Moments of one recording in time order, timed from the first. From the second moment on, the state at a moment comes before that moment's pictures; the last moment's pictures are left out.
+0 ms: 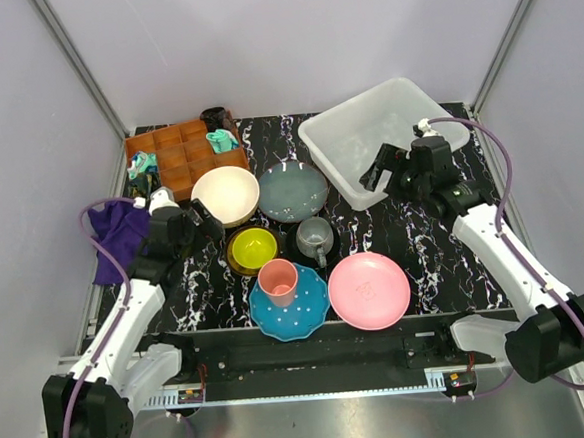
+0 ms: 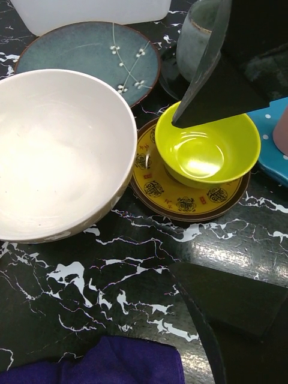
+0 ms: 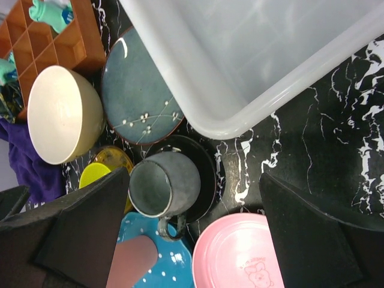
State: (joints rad) left arm -0.21 0.91 0.63 -0.33 -0.12 -0.63; right arm 0.30 1.19 1.09 -0.49 -0.03 0.63
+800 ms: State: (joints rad) left arm -0.22 1.25 0.74 -0.27 -0.21 -0.71; right arm 0.33 1.12 1.04 -0.52 -0.02 0.62
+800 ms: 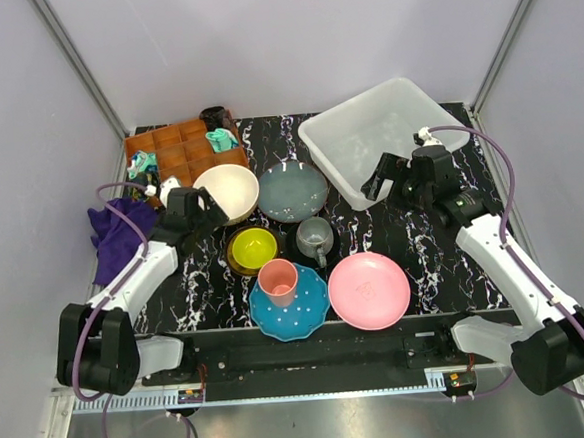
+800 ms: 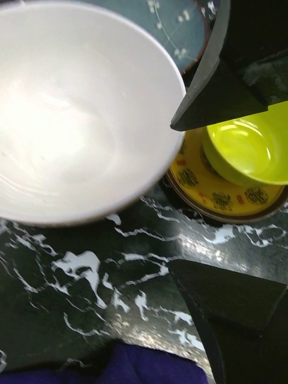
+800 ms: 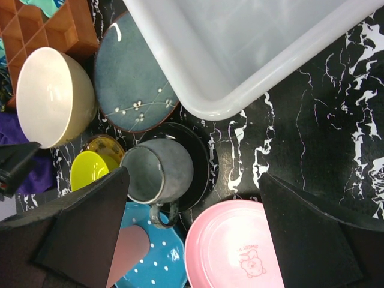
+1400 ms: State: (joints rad) left arm -0.22 1.34 0.80 -0.21 -0.27 -0.73; right arm 0.33 1.12 1.01 -0.51 -0.02 0.62
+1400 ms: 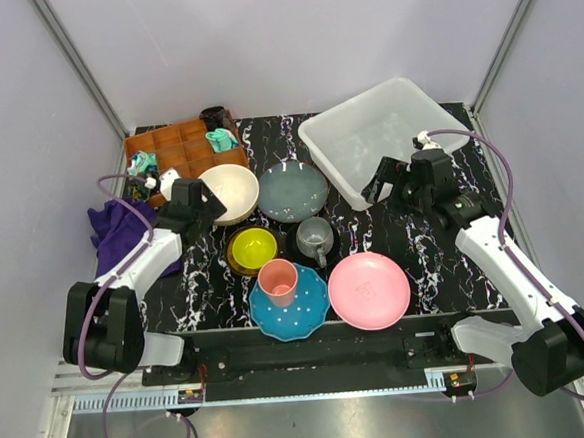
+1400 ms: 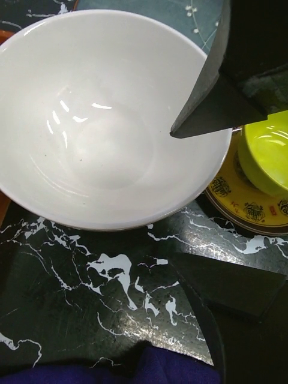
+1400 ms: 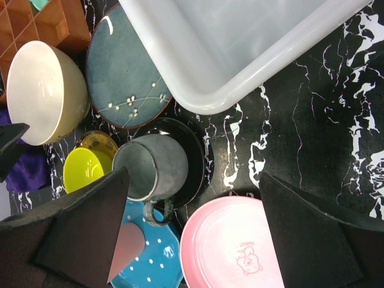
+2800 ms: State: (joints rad) left arm -0.12 1.47 0.88 -0.36 -0.35 -0.75; right arm 0.33 1.11 0.97 -0.47 -0.05 0.62
